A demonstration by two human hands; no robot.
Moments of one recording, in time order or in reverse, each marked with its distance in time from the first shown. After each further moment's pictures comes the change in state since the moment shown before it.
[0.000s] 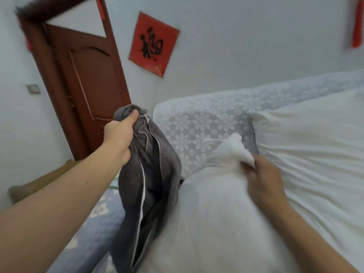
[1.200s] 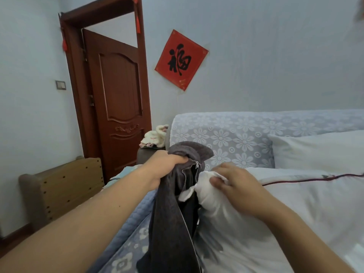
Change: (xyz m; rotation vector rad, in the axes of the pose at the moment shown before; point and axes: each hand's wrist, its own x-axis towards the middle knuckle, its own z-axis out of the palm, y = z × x) left_hand -0.021 -0.021 -0.026 0.265 -0.455 -0.186; right_hand 0.018 -0.118 0.037 -0.171 -0.582 -0.378
